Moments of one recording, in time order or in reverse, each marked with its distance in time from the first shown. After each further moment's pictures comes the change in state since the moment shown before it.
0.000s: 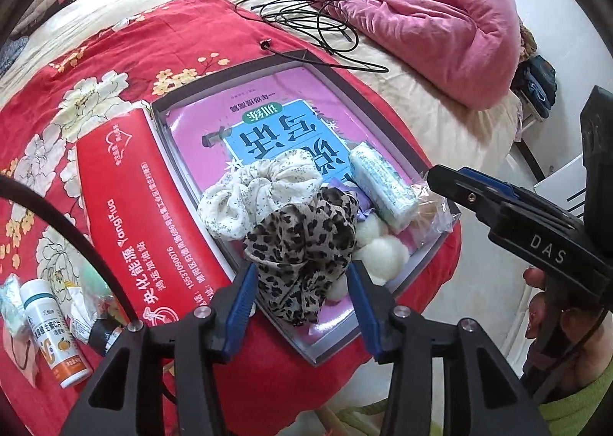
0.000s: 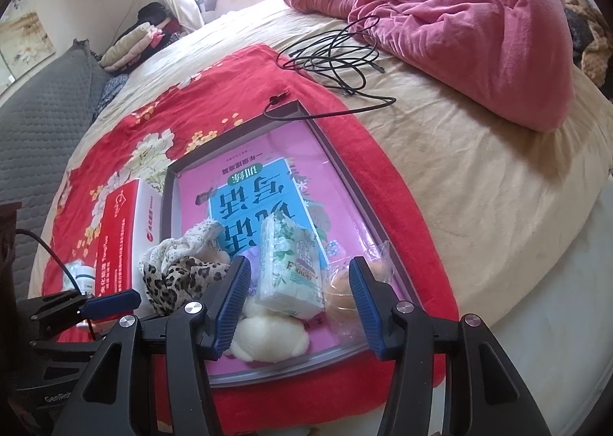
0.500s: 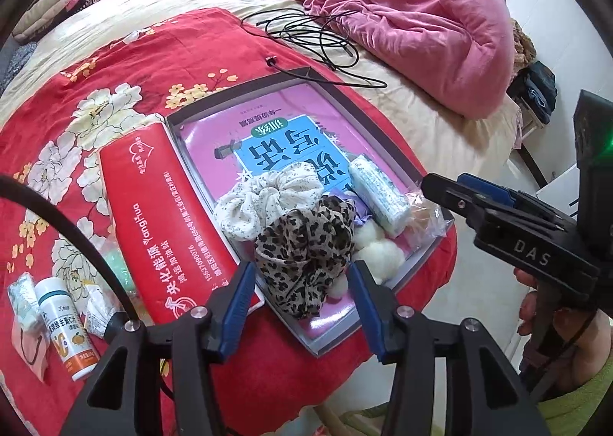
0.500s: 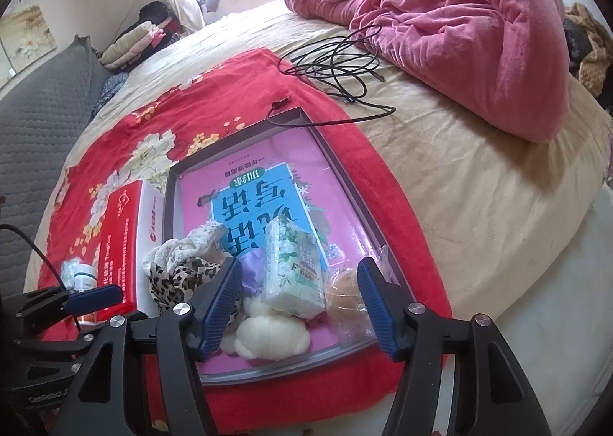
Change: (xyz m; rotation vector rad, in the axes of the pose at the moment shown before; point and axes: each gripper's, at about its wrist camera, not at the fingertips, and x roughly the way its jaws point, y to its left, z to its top) left arm -0.025 0.000 -0.005 0.002 -0.046 0.017; right arm -0.009 0.008 0.001 -0.024 -0.013 -0.024
